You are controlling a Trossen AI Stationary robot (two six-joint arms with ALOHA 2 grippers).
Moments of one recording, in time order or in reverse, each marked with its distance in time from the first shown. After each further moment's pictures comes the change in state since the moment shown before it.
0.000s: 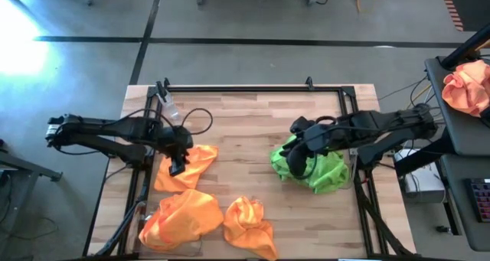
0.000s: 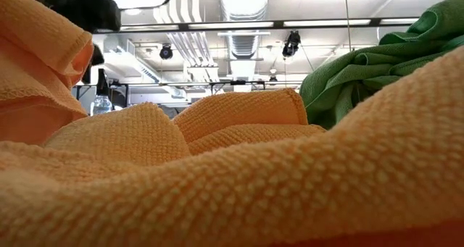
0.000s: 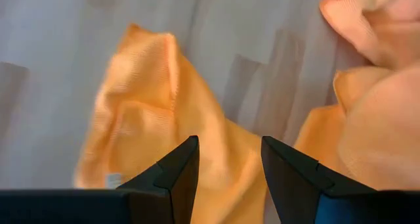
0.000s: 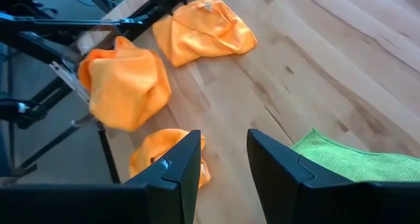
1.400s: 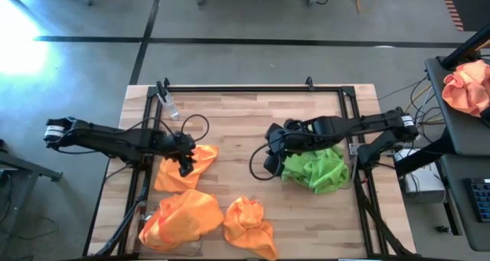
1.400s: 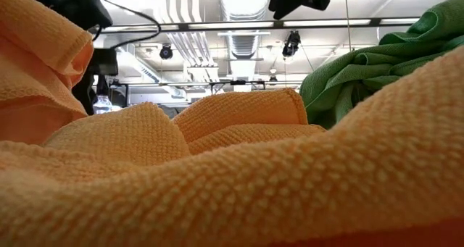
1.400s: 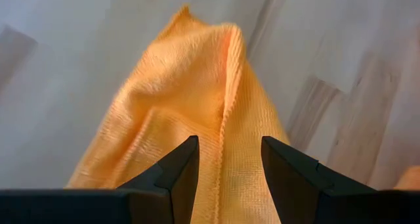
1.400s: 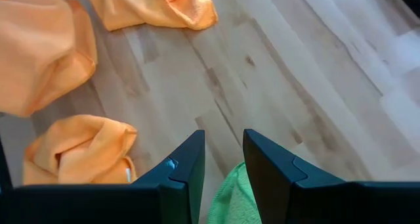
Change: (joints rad) left arm 0.007 -0.040 -0.367 0.415 -0.151 -0.137; right arm -0.102 0.208 -0.001 -0.003 -0.003 -0.233
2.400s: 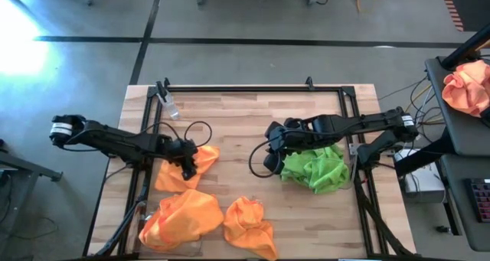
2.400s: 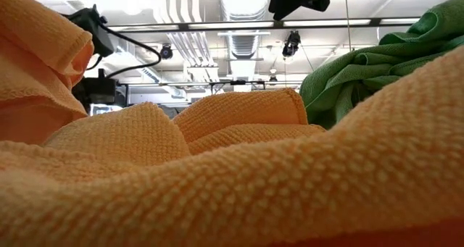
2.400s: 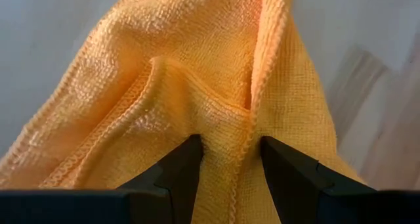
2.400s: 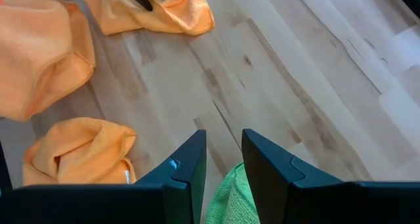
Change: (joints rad) left arm 0.000 0.165 -0.131 0.206 0.064 -0.088; right arm -0.011 -0.003 0.000 -0.002 -0.006 0.005
